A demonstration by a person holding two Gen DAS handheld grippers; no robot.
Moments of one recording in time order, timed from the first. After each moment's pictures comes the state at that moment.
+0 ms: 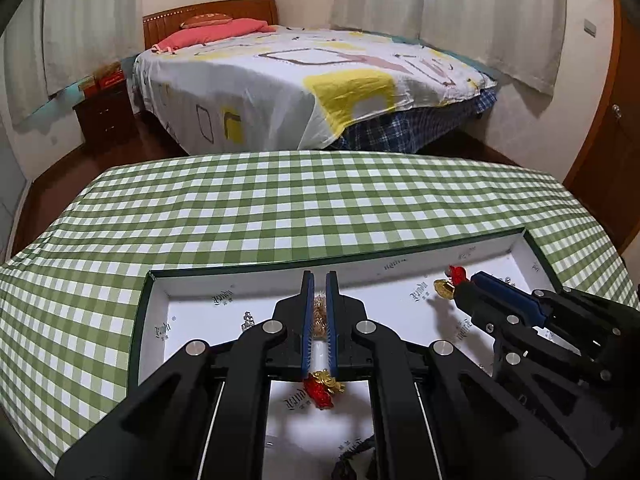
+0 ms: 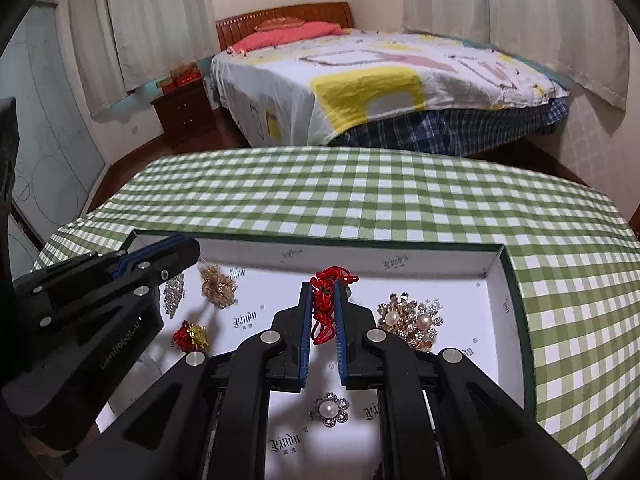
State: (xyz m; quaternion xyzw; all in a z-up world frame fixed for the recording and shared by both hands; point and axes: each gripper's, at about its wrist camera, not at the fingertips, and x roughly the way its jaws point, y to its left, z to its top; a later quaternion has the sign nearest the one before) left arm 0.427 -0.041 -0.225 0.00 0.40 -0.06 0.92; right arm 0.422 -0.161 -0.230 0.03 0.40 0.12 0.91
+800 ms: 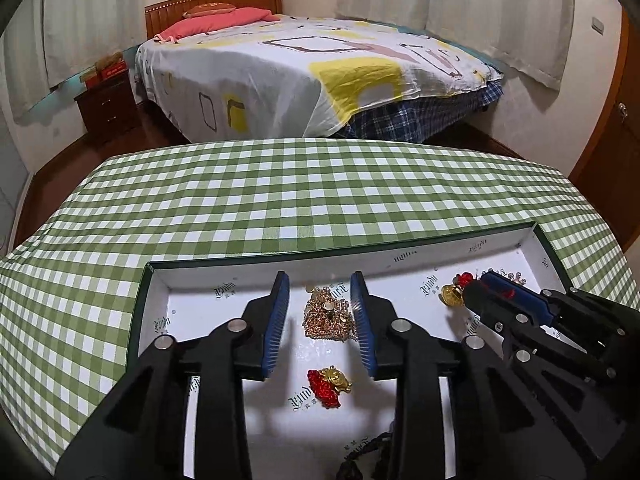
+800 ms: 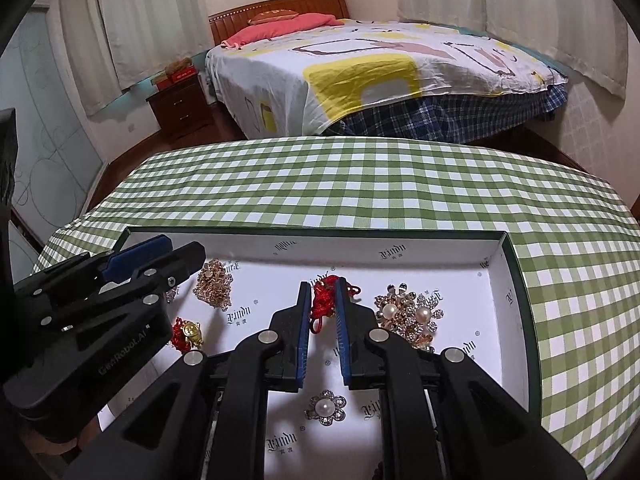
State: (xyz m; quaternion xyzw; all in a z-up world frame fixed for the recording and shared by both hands) left arm 0.434 -0.040 -0.231 0.00 0.41 -0.05 0.91; right arm 0.429 -0.166 -0.236 0.04 0.42 0.12 0.90
